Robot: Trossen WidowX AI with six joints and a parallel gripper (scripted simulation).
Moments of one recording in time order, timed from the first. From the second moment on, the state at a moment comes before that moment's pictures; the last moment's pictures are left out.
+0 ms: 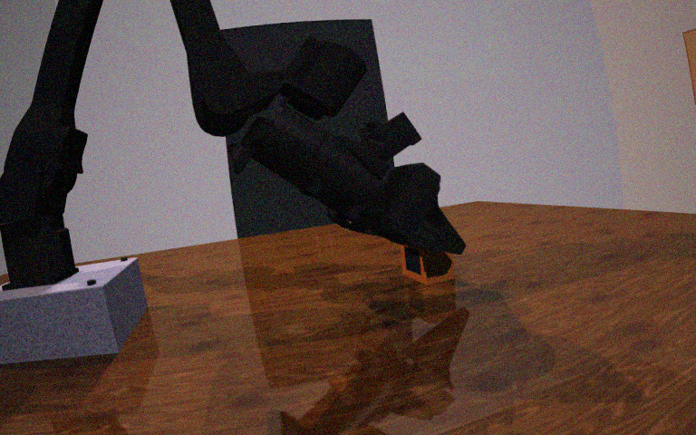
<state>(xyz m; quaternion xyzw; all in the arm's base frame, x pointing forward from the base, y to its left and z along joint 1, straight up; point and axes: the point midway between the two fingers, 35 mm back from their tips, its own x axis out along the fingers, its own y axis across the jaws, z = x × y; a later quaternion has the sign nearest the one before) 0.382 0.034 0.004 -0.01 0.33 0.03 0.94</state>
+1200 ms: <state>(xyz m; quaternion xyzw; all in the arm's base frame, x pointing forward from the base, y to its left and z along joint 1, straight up) 0.380 0.033 0.083 -0.03 0.59 0.03 0.81</state>
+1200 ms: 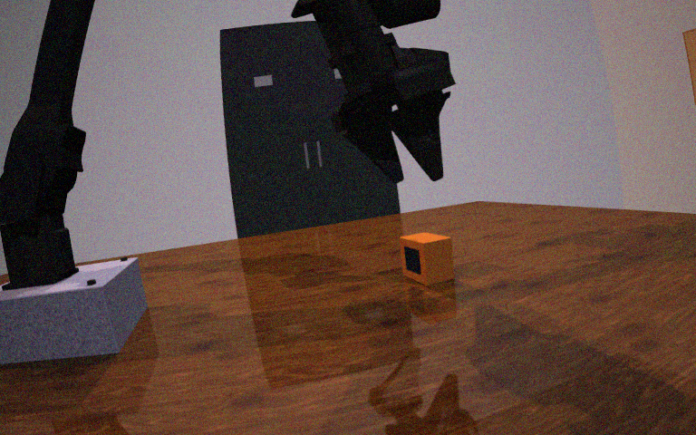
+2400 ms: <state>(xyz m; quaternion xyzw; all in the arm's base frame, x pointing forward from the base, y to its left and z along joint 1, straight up) 0.394 0.035 0.051 -0.03 0.69 0.03 0.72</state>
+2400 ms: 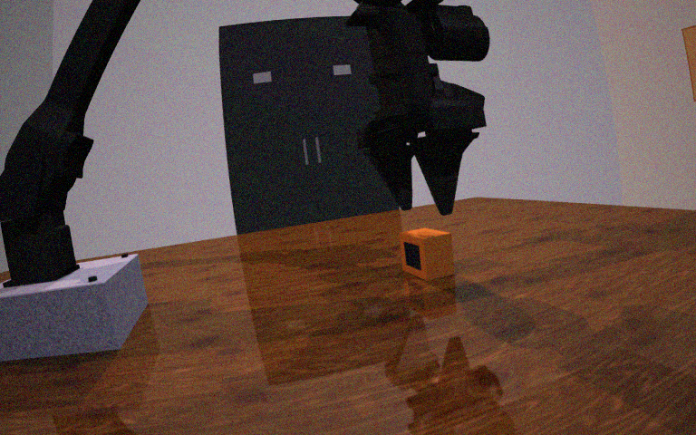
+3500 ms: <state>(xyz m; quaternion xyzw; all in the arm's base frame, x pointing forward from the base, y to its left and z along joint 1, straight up) 0.394 0.035 0.016 -0.03 0.69 0.03 0.72</state>
